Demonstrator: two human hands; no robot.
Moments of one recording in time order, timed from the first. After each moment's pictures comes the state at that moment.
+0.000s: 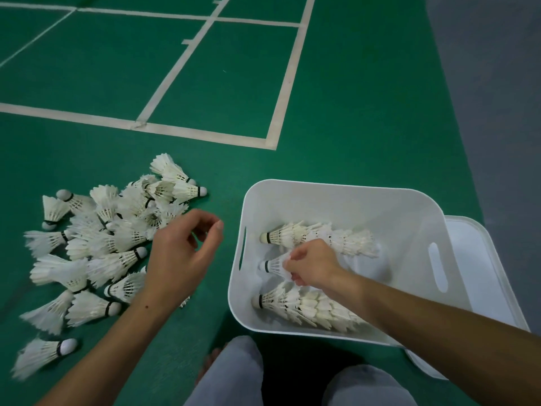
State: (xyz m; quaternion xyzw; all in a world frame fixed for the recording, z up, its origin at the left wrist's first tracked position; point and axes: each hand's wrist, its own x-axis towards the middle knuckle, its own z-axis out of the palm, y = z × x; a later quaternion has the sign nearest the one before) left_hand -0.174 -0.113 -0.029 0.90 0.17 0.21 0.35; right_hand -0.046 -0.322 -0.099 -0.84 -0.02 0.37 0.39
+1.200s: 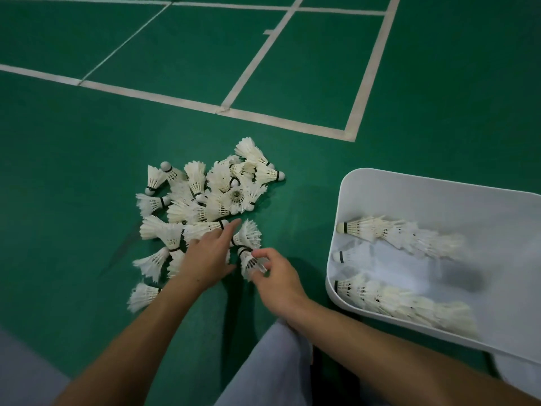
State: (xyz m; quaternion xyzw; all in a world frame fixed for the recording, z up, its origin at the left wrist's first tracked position) left_hand -0.272 0.002 -0.110 0.96 0.24 -0.14 0.06; right_hand -0.206 -0.174 -0.081 -0.79 -0.15 0.41 0.43
